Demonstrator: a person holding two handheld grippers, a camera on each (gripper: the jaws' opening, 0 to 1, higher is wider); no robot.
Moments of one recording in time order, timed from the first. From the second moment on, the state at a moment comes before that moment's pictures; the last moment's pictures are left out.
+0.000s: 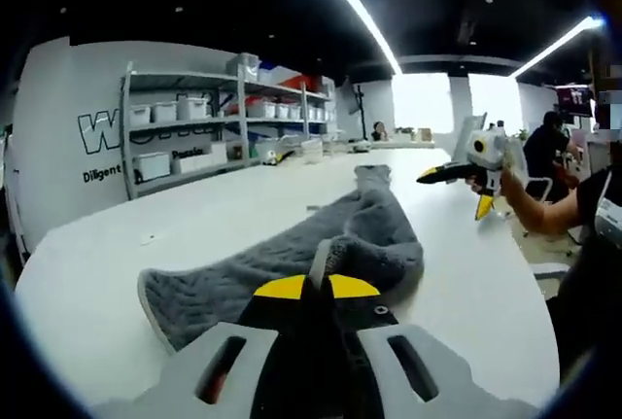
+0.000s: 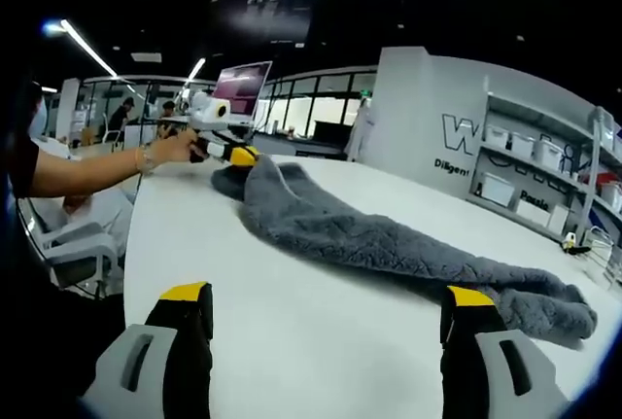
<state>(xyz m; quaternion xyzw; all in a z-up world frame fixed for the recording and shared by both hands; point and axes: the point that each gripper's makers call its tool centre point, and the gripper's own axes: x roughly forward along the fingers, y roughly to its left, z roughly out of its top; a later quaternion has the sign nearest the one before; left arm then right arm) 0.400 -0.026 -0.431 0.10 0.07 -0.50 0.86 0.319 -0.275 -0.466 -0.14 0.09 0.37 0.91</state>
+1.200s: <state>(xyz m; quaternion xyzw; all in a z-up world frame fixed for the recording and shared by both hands) 0.301 -0.064 -0.475 0.21 0.12 -0.60 0.76 0.310 -0.293 -0.468 -0.14 0.10 0.37 0.91</state>
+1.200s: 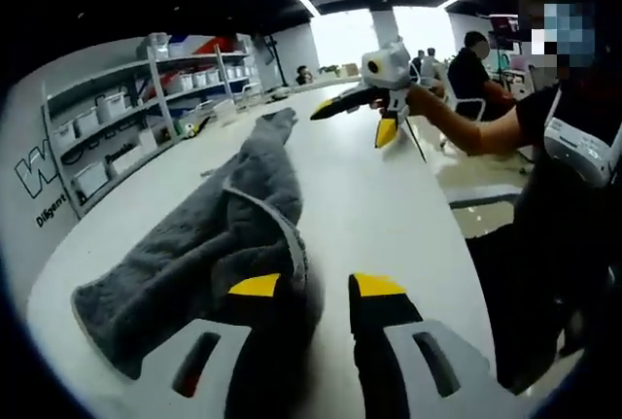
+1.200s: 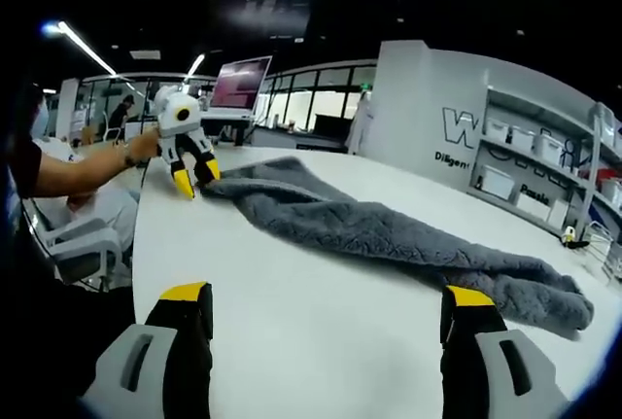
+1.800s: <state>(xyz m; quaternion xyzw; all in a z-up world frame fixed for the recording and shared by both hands) 0.361 -0.024 -0.443 0.07 0.07 -0.49 0.87 0.367 -0.379 -0.411 -0.20 0.11 0.26 0.94</state>
